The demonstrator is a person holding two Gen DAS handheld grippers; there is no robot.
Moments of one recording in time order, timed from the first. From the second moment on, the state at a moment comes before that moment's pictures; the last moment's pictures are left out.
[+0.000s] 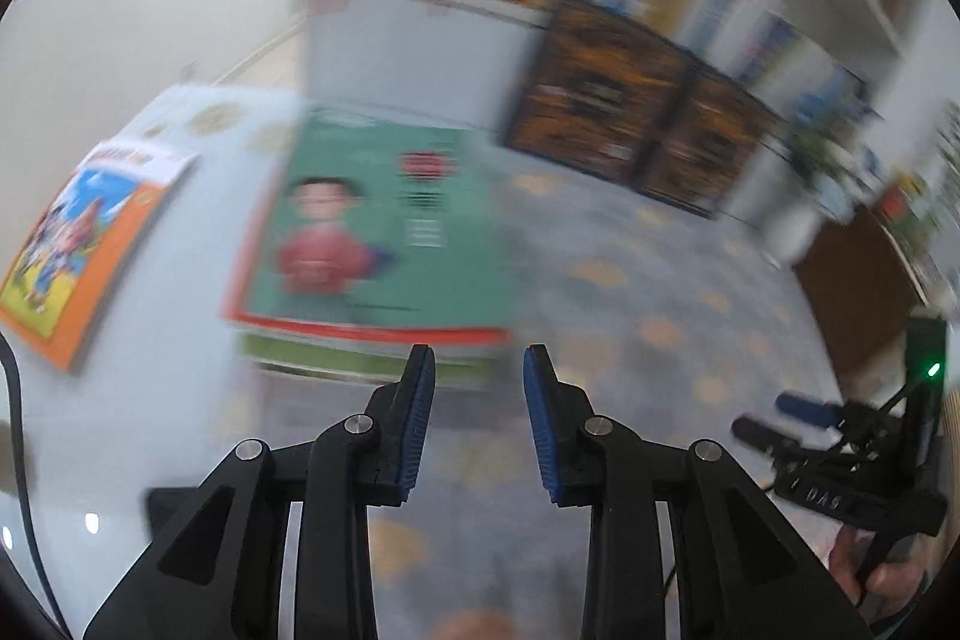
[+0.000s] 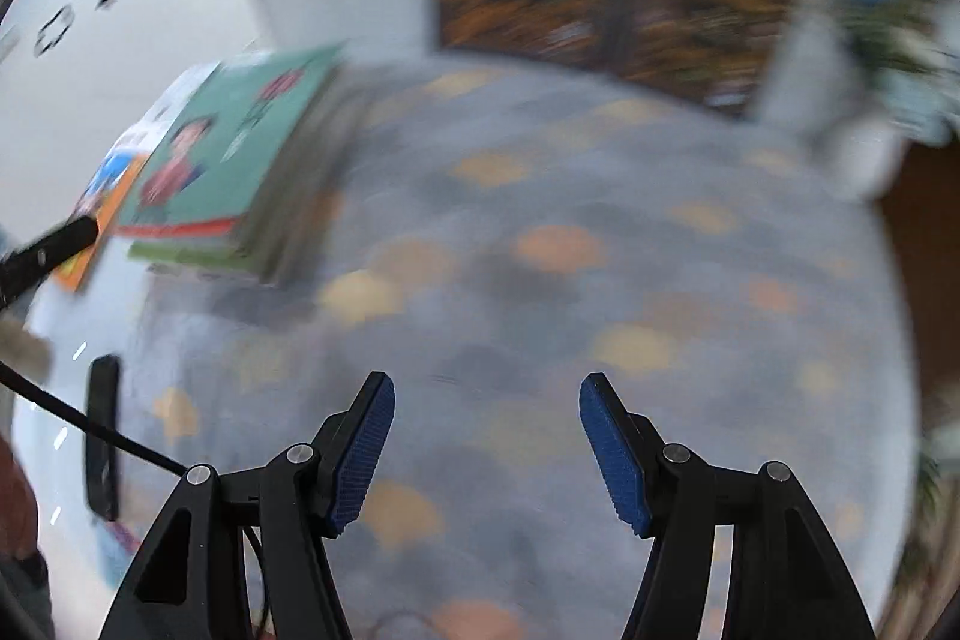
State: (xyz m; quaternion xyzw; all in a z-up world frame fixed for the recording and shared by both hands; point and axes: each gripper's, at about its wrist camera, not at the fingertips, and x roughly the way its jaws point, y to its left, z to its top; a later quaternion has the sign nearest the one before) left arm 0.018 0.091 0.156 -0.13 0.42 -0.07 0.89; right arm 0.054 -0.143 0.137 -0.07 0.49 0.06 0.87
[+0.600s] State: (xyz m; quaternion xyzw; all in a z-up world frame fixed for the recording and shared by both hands) left arm -0.037 -0.064 0.261 -0.08 0.34 -0.16 0.92; right arm -0.034 -0.255 0.277 0.02 0.36 -0.03 0.93
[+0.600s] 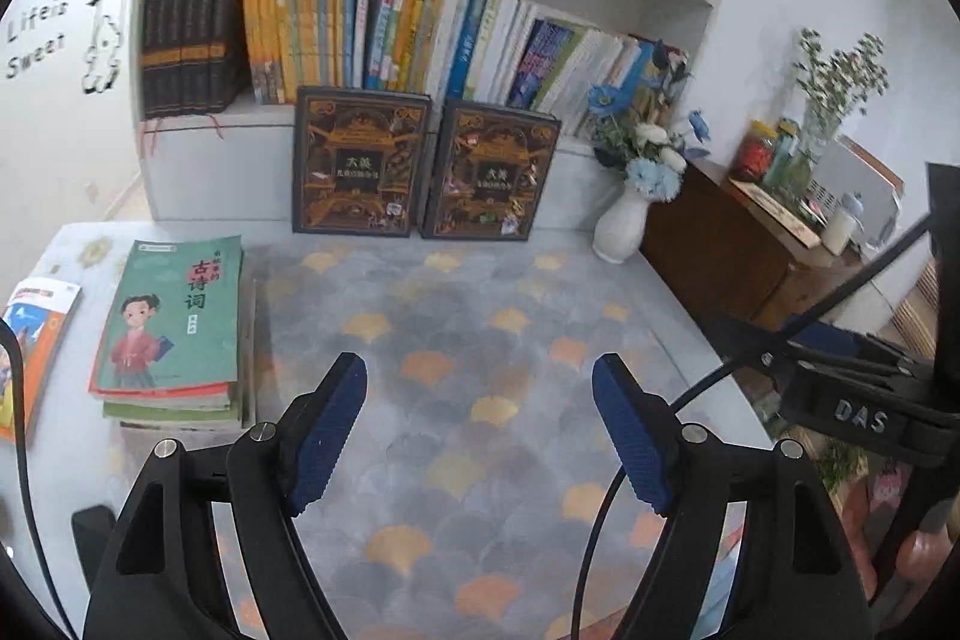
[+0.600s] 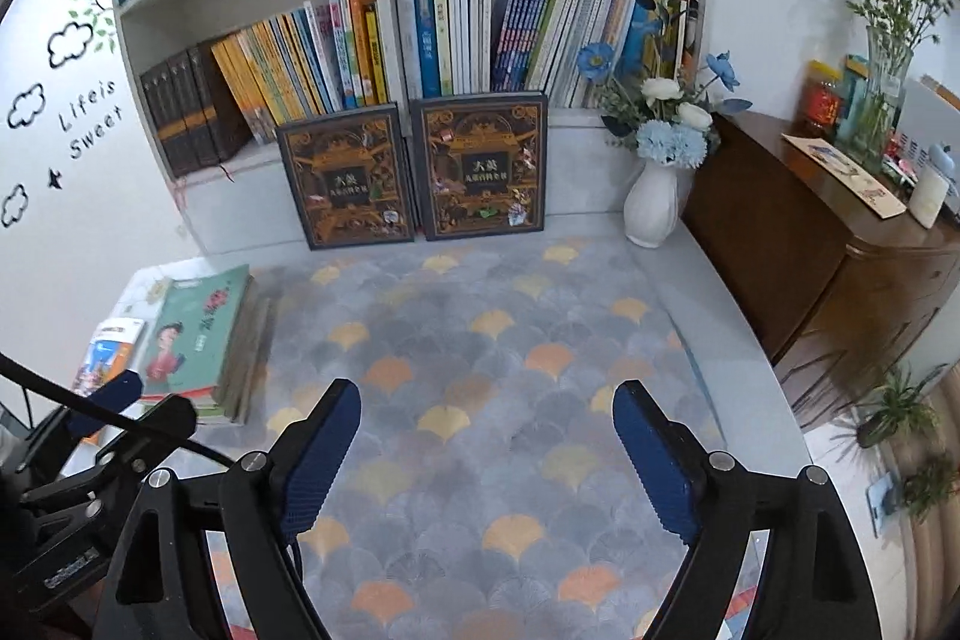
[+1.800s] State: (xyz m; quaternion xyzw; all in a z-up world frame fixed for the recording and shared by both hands) left arm -0.045 -0.106 0.291 0.00 0.34 0.02 0.94; right arm -0.028 -0.324 0.253 0.01 0.42 -0.03 0.91
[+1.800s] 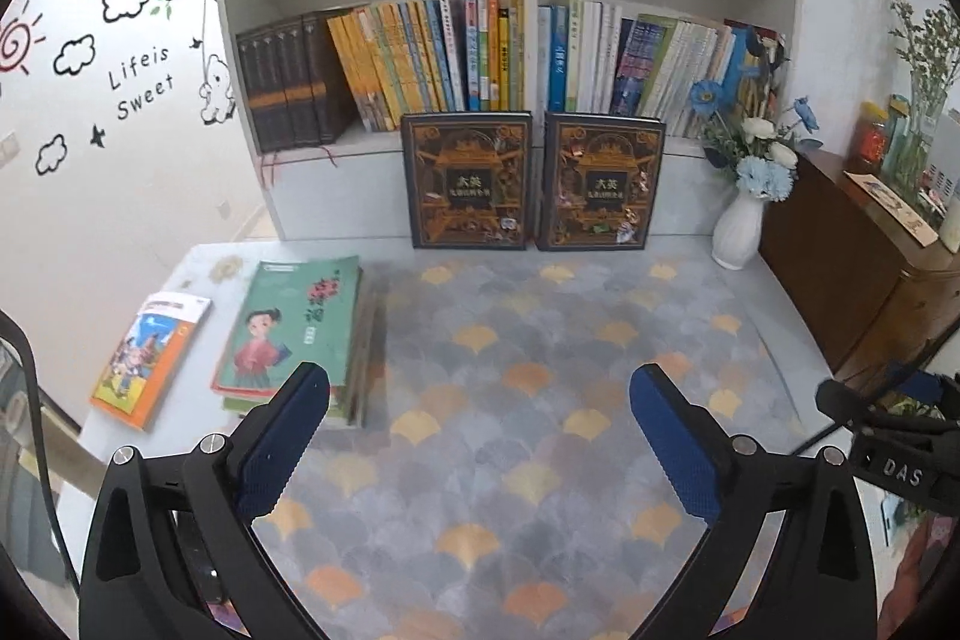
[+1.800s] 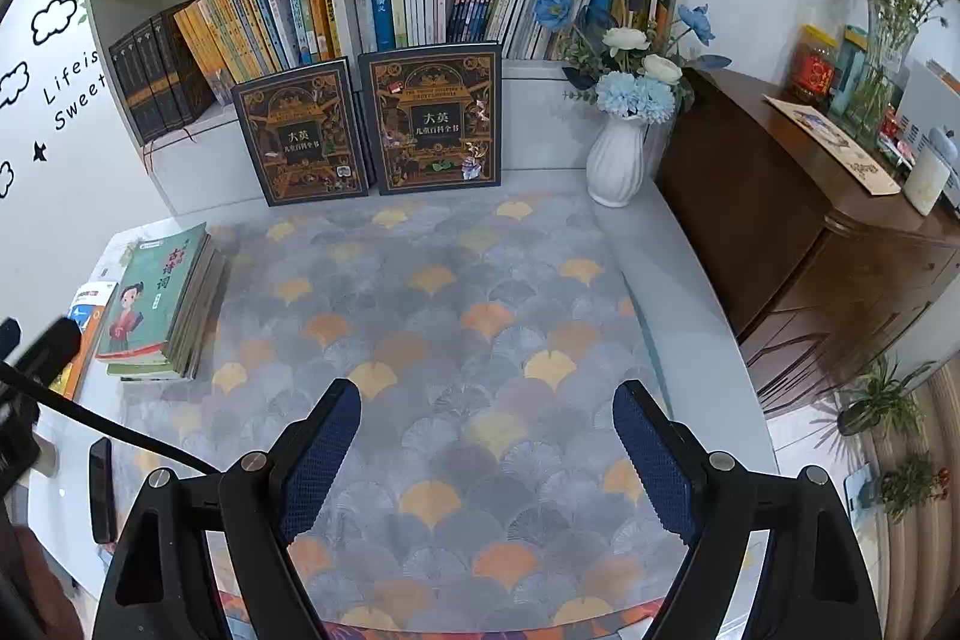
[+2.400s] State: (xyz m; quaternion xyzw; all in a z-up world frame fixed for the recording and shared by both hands) left arm -0.040 -0.093 0.304 -0.01 0.34 0.03 0.94; right arm -0.022 -0.320 0.252 0.00 0.42 -0.04 0.91
